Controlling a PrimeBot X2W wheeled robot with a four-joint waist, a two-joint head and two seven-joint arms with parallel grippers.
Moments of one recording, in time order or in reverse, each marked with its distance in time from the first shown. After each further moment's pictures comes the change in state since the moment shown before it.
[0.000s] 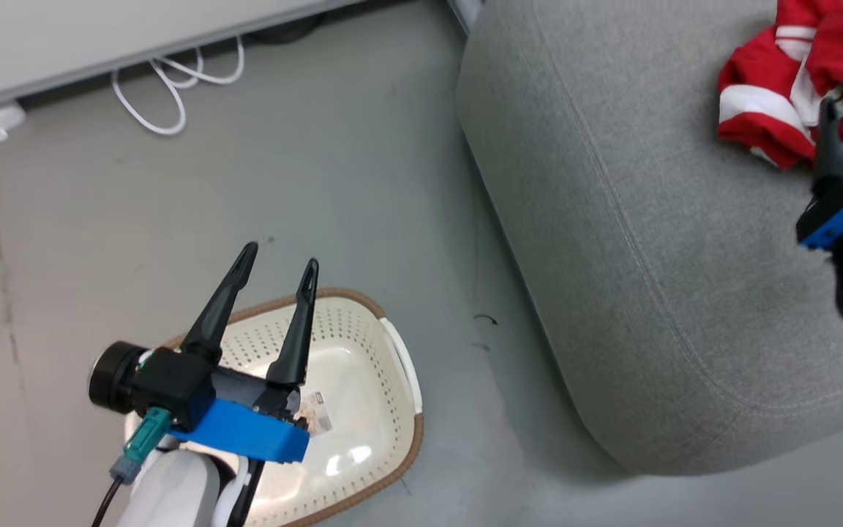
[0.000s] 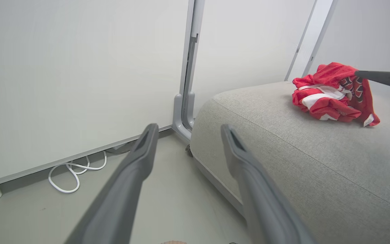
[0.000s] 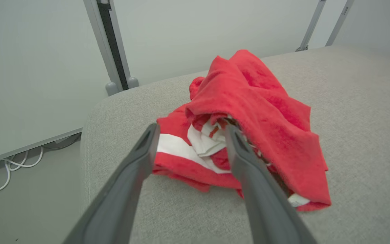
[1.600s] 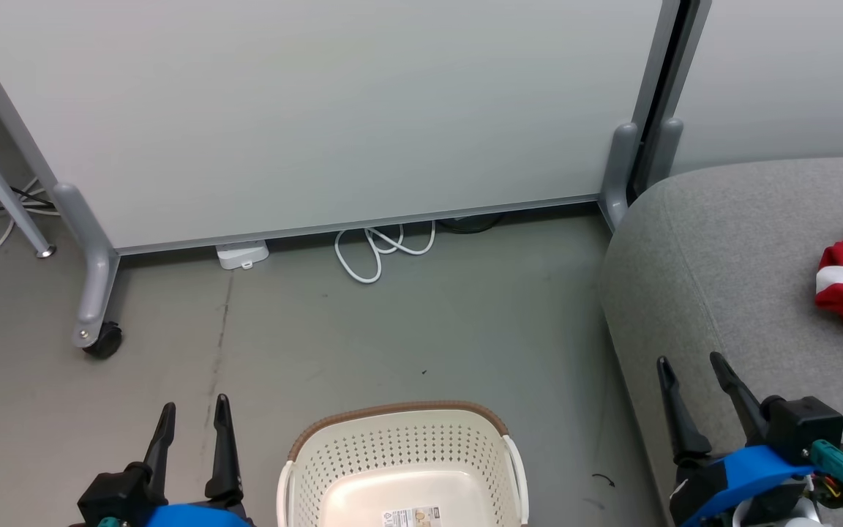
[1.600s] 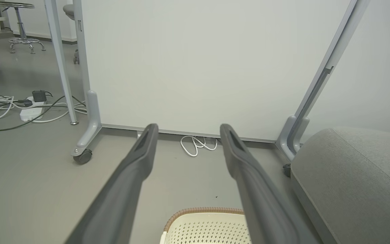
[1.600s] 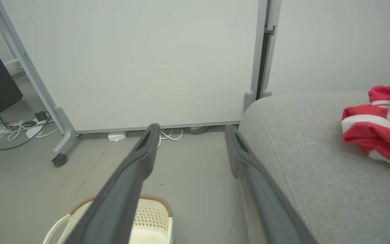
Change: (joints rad) left arm 0.263 -0.147 0.297 0.179 -0.018 0.024 0.000; right arm 0.898 0.249 0.108 -0.916 -0.064 0.000 0.155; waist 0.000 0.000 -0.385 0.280
